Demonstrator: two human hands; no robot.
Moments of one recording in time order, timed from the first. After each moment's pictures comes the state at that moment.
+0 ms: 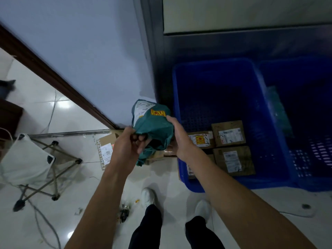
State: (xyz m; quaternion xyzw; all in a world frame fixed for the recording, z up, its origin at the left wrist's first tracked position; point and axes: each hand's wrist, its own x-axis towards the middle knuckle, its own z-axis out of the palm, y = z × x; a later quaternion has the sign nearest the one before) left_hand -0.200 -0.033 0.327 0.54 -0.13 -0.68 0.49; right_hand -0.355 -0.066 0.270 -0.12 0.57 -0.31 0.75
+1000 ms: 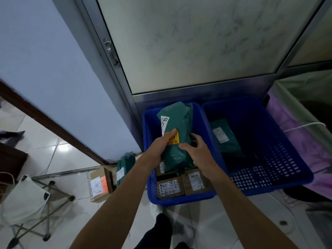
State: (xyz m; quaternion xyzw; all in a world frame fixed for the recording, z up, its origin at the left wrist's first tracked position) left_hand -0.451 -0.021 0.475 0.55 -0.32 -0.73 0.25; right_hand -0.604 0.032 0.467 -0.34 0.60 -0.43 0.58
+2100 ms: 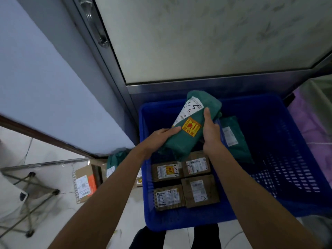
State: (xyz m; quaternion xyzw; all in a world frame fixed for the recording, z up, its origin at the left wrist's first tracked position) left_hand -0.415 -0.191 0.390 0.52 -0.42 -0.73 0.15; right_hand -0.606 -0.187 0.377 -0.09 0.69 -0.48 0.54
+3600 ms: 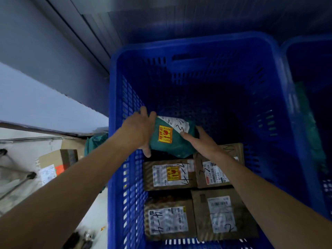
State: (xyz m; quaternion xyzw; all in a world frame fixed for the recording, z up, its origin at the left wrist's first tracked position) left_hand -0.412 -0.296 0.120 0.51 -0.73 -0.17 -0.42; right_hand -0.617 -0.238 0.011 -0.37 0.67 -0.13 0.63
